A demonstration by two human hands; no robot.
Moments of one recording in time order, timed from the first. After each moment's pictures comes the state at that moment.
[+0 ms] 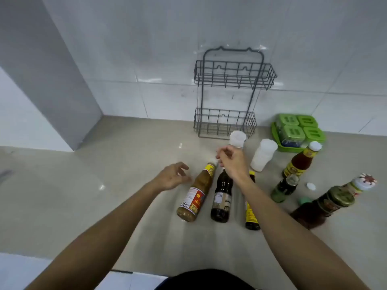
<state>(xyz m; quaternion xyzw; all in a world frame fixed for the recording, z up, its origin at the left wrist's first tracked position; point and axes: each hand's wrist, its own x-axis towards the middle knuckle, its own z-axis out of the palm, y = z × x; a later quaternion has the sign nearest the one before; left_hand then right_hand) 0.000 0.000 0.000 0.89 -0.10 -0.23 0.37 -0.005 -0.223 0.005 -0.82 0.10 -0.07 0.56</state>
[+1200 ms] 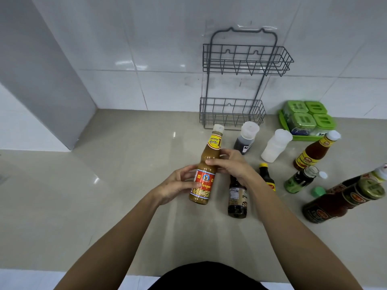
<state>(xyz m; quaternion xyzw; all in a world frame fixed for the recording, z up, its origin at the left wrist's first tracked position) -0.006 0.031 -0.027 0.64 -0.07 -0.38 0.67 -0.011 -0.179 0.019 -0.73 0.15 0.14 0.66</state>
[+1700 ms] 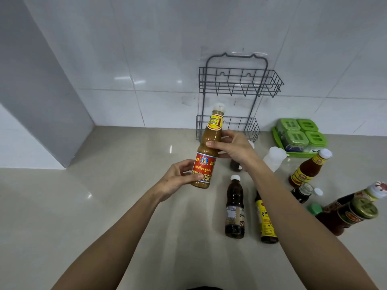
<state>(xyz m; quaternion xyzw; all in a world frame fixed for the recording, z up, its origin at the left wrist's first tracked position) 0.030 0.014 0.024 0.70 -0.13 -0.26 0.65 0.036 -0.192 0.092 -0.76 0.09 0.04 0.64</state>
